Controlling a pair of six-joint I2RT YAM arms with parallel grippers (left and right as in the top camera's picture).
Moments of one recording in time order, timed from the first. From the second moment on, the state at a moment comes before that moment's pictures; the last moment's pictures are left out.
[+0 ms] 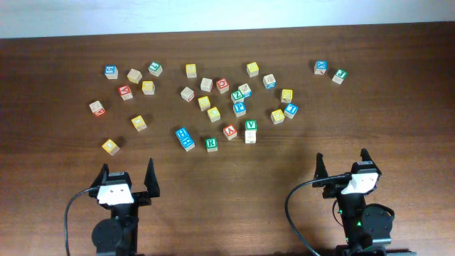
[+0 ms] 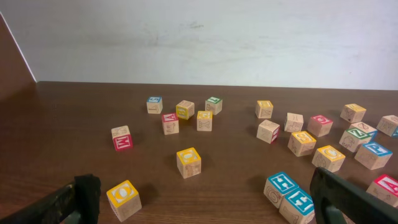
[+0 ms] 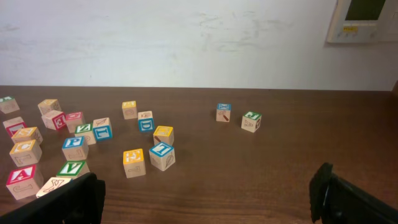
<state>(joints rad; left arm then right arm) 0.03 0.01 0.02 -0.08 -0.03 -0.02 0.01 0.01 0.01 -0.07 -0.02 0.01</state>
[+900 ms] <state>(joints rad) 0.03 0.02 0.01 0.14 0.53 -0.02 0.01 0.01 0.01 -0.07 -0.02 0.01</state>
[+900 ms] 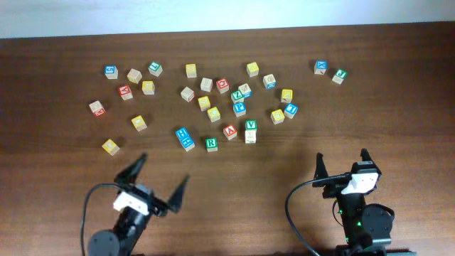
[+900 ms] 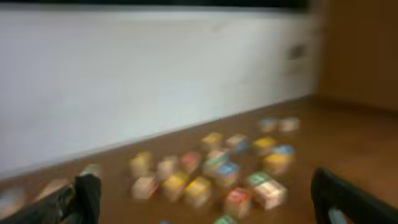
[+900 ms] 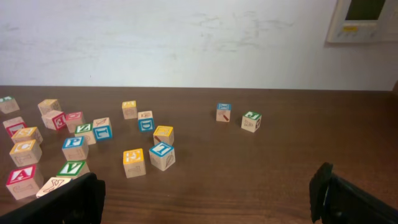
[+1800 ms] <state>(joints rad) -0.23 1.63 1.59 -1.31 0.45 -0.16 0.01 0.01 0.01 -0.07 -0.02 0.01</state>
